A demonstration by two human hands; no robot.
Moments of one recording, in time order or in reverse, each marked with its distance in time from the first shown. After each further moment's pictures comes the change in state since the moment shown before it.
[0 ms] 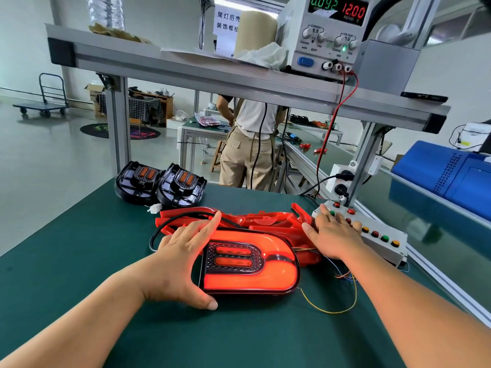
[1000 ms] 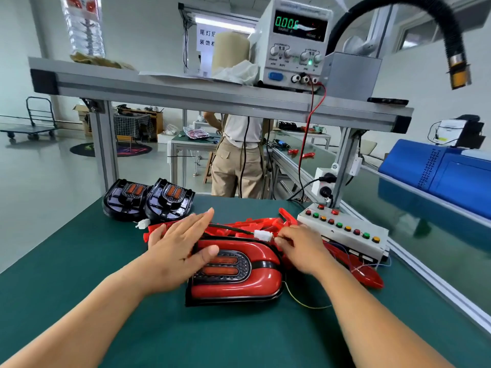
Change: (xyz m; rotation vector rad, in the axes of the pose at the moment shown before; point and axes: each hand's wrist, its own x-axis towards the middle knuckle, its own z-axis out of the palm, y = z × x) left_hand 0.010 0.035 -0.024 0.107 0.073 -0.082; right_hand -0.041 -0.028 0.003 0.419 0.254 -0.337
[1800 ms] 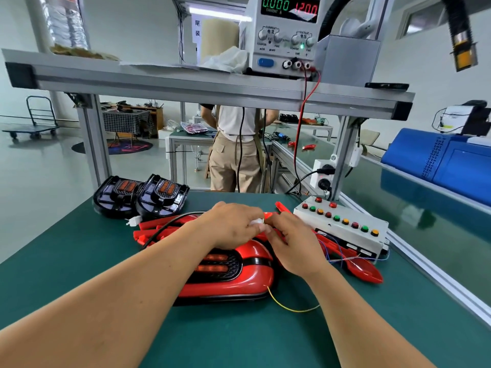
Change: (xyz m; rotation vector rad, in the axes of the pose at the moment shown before) left_hand 0.100 0.074 0.009 0.159 -0.092 0.234; right_hand -0.017 -0.018 -0.004 0.240 0.317 -0.210
